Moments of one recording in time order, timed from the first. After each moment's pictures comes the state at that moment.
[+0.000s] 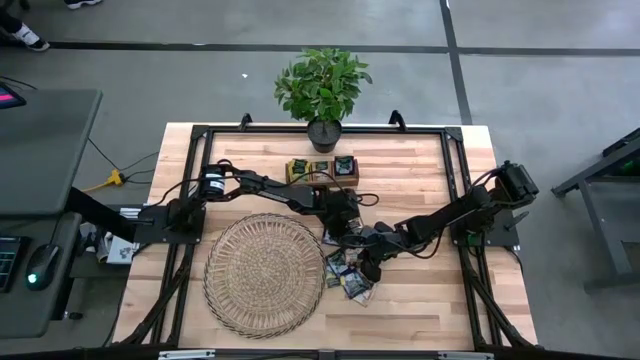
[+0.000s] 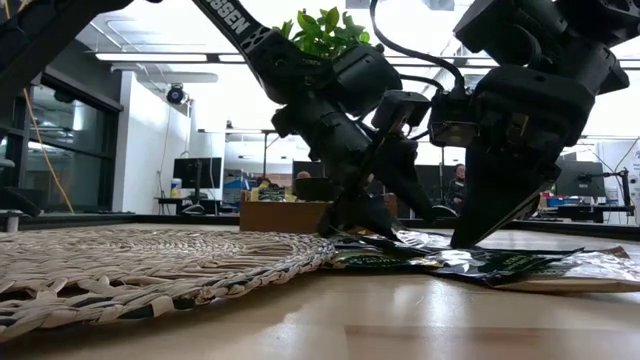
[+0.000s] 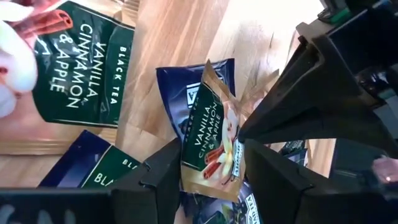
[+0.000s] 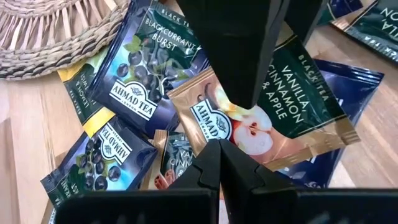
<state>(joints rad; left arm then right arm) 0.02 2.20 1.47 -0.10 0.50 -0.74 0.27 1.70 0.66 0.03 0.13 0.76</state>
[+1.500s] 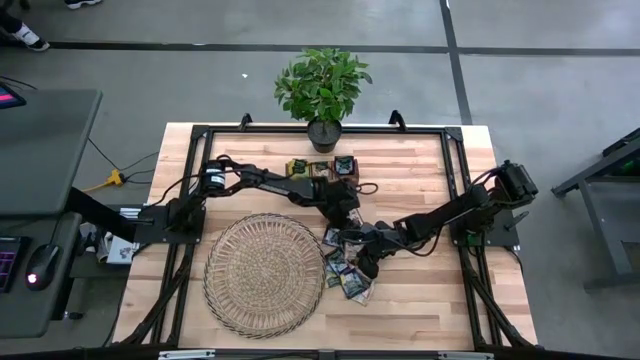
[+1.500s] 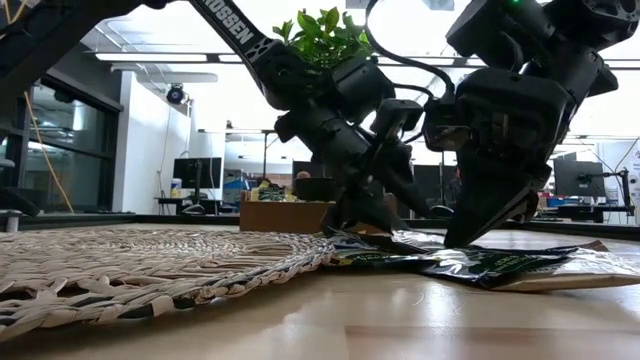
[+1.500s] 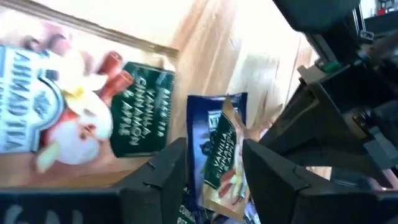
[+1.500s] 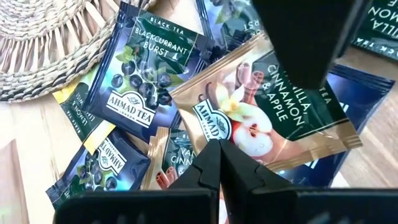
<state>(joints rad) 0.09 2.20 1.47 -0.09 0.52 -0.70 0.27 1.70 0.66 0.02 0.09 0.83</state>
